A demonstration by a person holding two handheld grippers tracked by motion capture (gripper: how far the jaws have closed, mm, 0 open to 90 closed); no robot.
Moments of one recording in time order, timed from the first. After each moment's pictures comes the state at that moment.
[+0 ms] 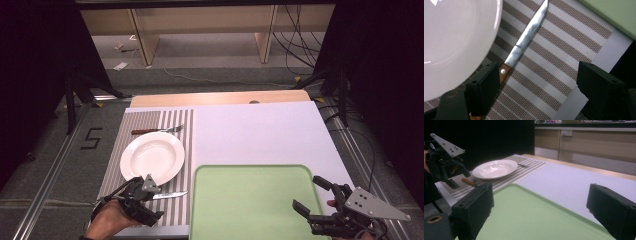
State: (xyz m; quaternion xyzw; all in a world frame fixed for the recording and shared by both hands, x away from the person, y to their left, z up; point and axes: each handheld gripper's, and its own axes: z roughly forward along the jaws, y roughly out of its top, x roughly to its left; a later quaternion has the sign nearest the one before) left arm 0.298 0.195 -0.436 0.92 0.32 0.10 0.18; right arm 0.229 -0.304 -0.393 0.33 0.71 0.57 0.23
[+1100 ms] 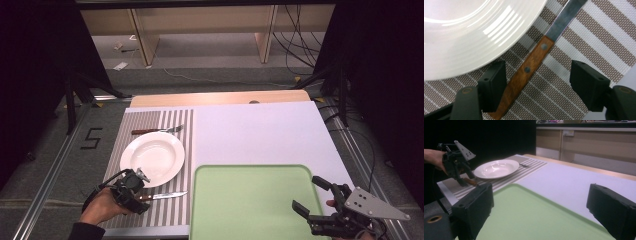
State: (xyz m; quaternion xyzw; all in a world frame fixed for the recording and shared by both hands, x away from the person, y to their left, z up) left arm 0.335 0.225 -0.457 0.92 0.37 0.04 0.11; right arm 0.229 -0.303 -0.393 0.33 0.71 0.58 0.22
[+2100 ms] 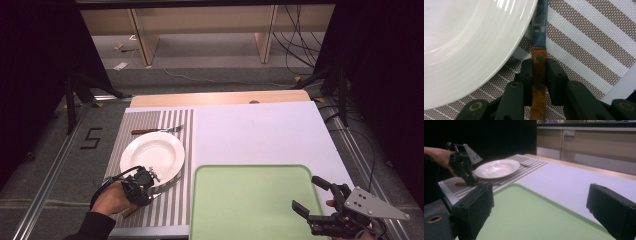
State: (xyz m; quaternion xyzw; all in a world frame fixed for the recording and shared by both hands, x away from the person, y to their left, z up) left arm 0.350 0.203 -0.459 0.94 0.34 0.02 0.06; right arm 0.230 -0.303 -0.393 0.33 0.71 0.58 0.22
